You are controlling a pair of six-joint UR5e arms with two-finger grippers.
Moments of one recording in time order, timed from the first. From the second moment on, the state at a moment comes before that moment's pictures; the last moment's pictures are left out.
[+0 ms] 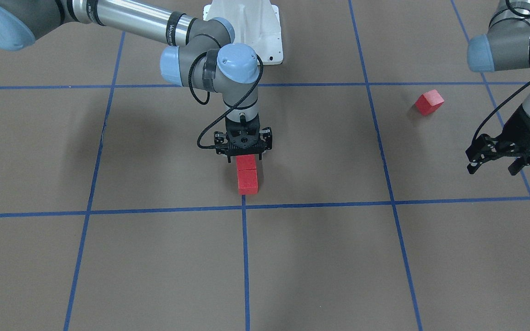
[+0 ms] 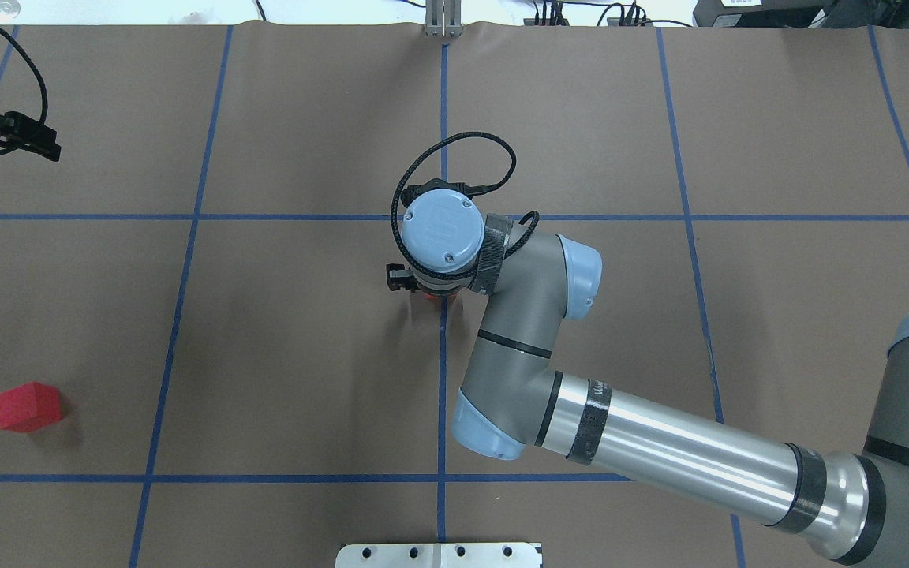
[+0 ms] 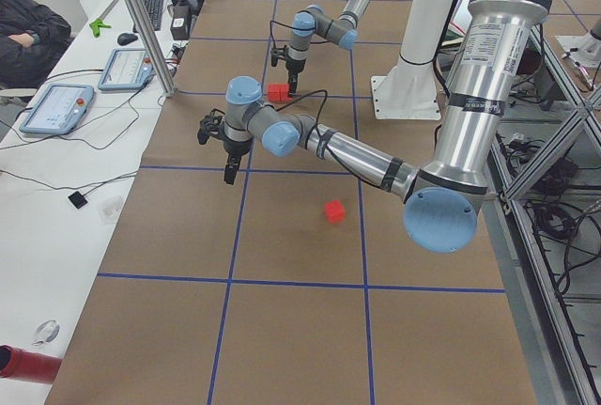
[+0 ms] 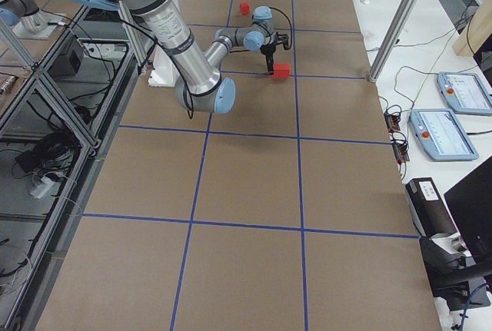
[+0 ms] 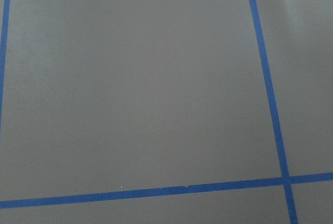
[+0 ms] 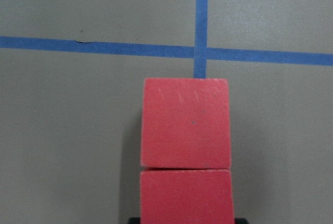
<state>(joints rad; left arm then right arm) -1.15 -1.78 -1.74 -1.83 -2.11 -0.61 0.46 -0.71 1.37 -1.42 1.70 1.19</state>
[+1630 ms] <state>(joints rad) -0.77 -1.20 -1.96 -2.28 -1.94 -1.29 0.80 -0.91 1.71 -1.69 2.03 0.91</state>
